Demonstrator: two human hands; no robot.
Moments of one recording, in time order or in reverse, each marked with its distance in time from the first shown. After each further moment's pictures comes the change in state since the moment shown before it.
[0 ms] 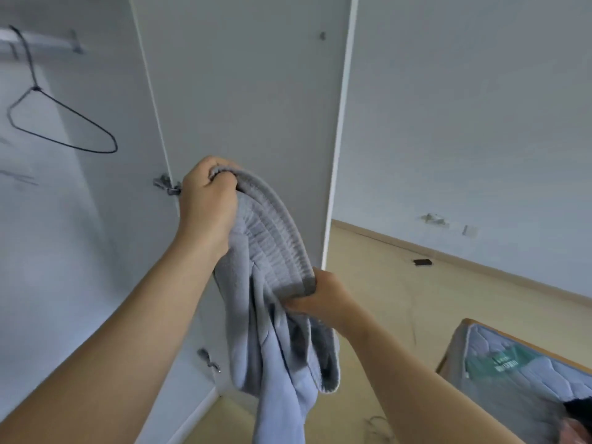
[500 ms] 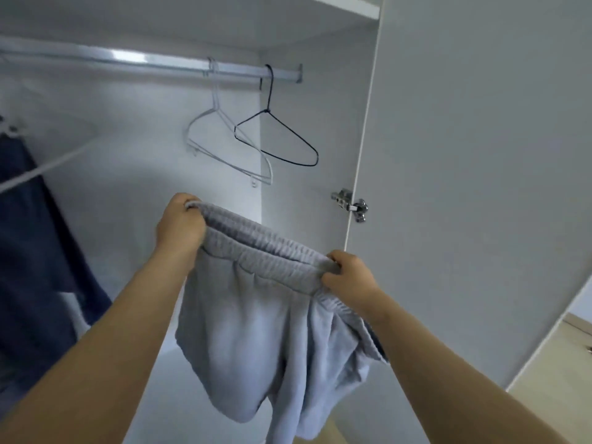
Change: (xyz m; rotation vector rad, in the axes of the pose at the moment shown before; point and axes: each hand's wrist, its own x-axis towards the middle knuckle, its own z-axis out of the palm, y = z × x) left_hand 0.085 -0.034 -0.316 0.509 0.454 -0.247; right_hand 0.072 -0.147 0.199 -0.194 -0.148 -0.375
